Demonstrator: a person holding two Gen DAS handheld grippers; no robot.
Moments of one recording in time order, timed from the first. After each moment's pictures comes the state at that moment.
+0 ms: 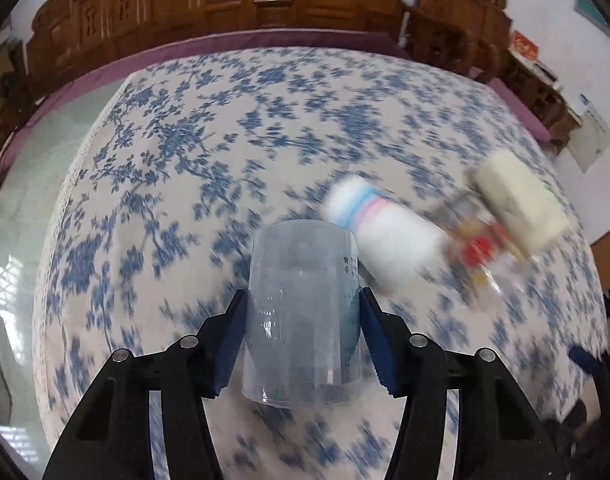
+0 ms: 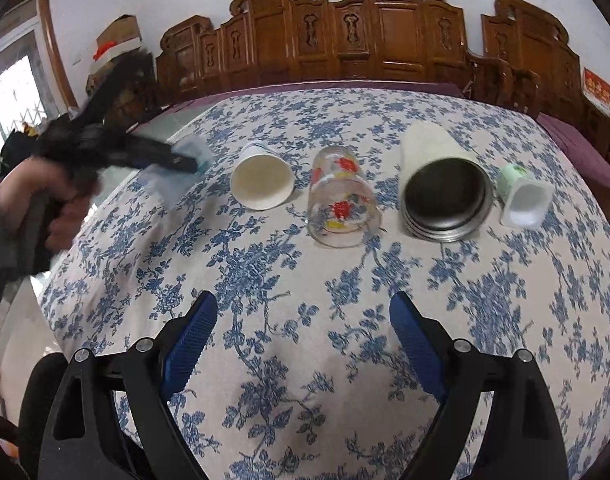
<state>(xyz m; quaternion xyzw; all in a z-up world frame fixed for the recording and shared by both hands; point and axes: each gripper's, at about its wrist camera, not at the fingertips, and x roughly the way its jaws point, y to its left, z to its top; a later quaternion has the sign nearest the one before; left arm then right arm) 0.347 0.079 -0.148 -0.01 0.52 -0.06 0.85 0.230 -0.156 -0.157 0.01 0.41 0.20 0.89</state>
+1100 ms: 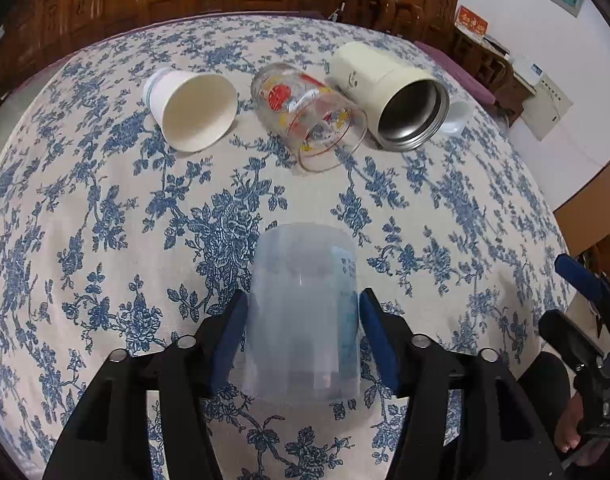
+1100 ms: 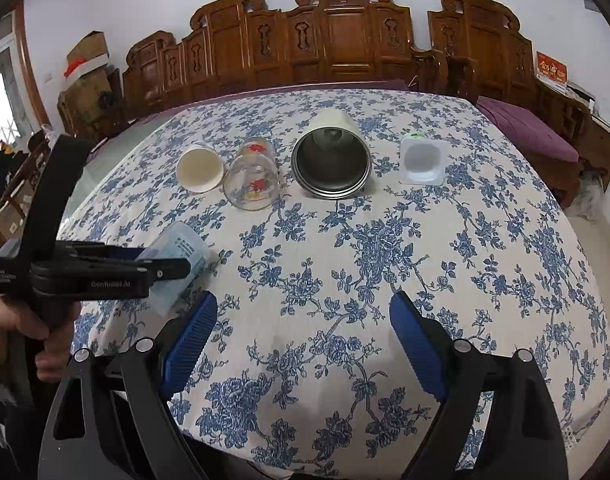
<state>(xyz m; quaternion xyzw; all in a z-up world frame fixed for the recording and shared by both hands) 0.239 -0.050 -0.193 -0.03 0.52 -0.13 0.84 0.174 -0.239 -0.149 0.01 0.40 0.14 0.90</state>
